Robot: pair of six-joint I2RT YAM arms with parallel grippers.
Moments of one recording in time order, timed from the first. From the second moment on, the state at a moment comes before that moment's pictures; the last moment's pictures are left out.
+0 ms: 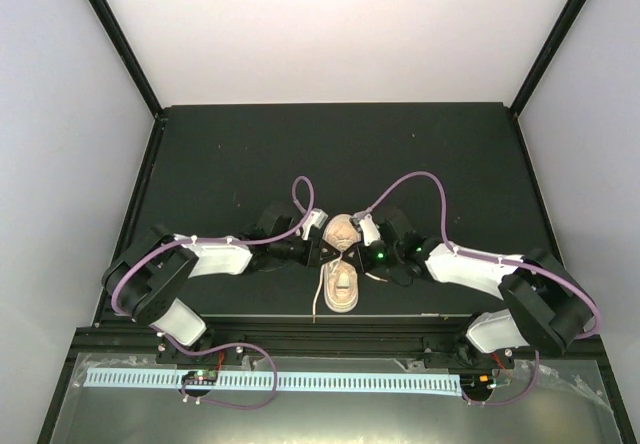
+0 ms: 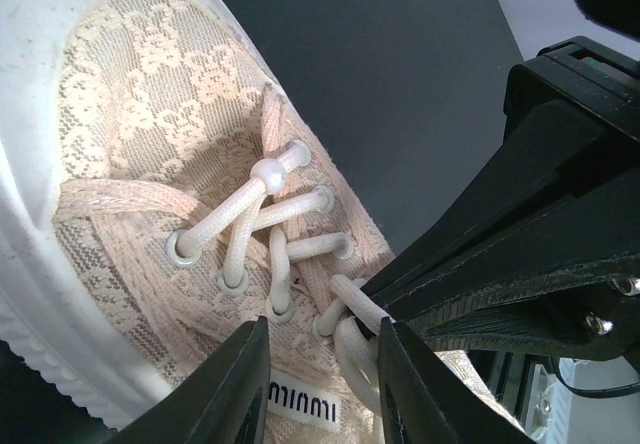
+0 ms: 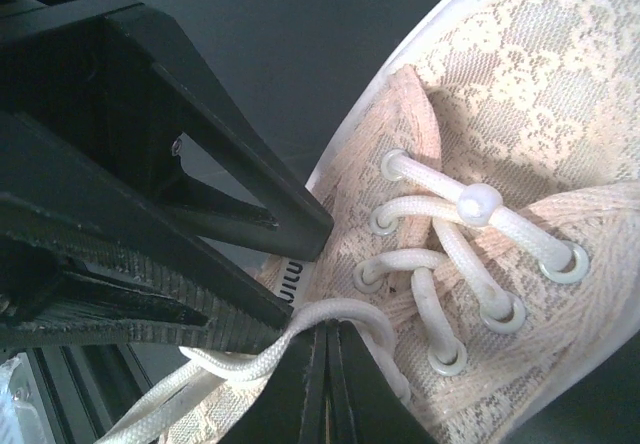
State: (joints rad) left arm -0.67 1.55 0.55 0.34 0.62 -0.51; right arm 0.74 1.39 0.57 0.02 -0.40 0.42
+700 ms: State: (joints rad) left arm -0.65 1.55 0.52 0.41 0.67 -0.57; right arm 0.74 1.36 0.46 0.25 -0.43 0.54
